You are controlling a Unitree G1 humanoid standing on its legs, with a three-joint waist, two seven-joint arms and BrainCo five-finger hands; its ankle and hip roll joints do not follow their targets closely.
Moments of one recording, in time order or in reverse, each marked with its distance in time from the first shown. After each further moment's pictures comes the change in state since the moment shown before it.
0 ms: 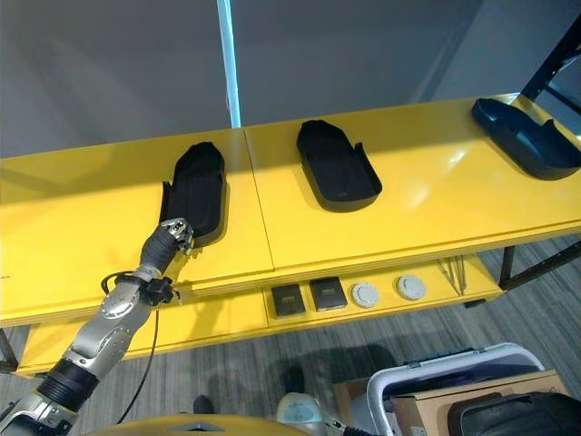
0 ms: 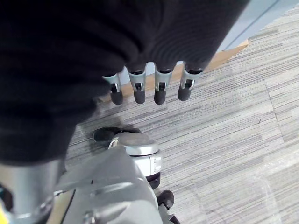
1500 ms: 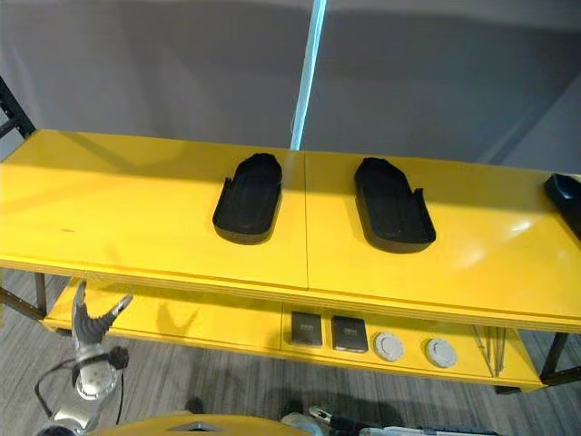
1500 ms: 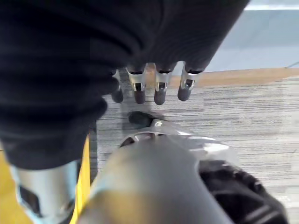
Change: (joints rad) left arm 0.281 -0.050 0.108 0.578 0.543 -0.334 0.642; right arm -0.084 0.040 0.030 0.050 0.039 -0.009 0.028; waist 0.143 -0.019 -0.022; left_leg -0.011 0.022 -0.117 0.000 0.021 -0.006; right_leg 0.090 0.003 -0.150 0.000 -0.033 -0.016
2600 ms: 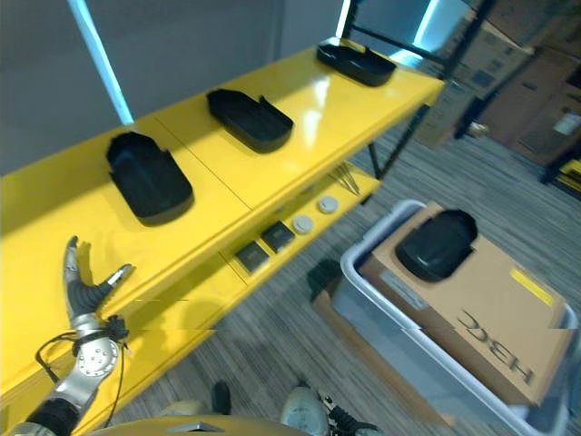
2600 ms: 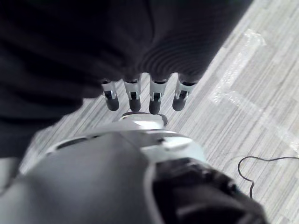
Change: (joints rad) left arm -0.176 0.107 -0.001 0.004 0.153 -0.191 0.110; right arm 0.009 0.034 -0.061 0.037 0.036 -0.071 -0.057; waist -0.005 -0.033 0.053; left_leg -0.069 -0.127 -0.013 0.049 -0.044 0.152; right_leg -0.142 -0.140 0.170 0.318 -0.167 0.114
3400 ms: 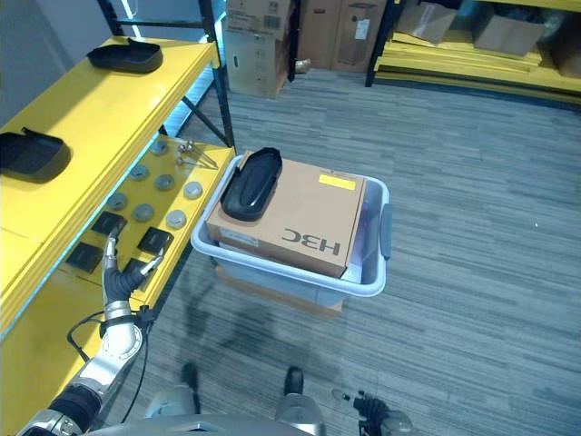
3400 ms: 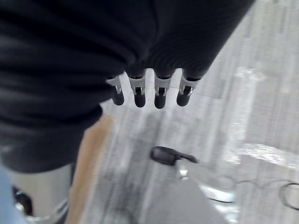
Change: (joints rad) left arm -0.030 -0.126 -0.053 -0.088 -0.049 0.171 -0.186; right arm 0.046 -0.136 0.033 -0.205 -0.114 -0.282 -0.038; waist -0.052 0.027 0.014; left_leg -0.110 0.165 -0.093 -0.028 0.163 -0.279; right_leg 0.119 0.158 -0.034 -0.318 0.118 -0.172
